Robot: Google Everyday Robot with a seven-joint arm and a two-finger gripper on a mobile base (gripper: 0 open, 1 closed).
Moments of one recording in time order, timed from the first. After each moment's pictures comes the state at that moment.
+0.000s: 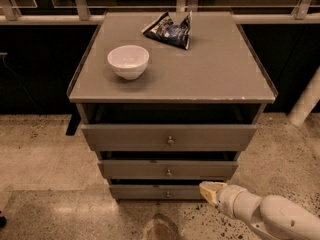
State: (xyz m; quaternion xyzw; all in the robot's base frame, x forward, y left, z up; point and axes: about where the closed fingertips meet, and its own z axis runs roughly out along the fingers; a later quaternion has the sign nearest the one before) arm 0.464 -0.176 0.519 -0.16 0.88 0.21 0.40
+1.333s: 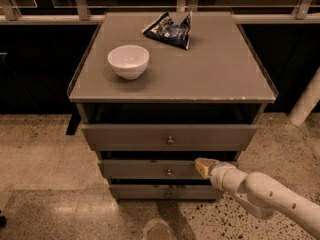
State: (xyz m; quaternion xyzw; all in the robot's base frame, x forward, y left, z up) arm 0.571 -0.183 0.495 -0.15 0.85 0.20 0.46
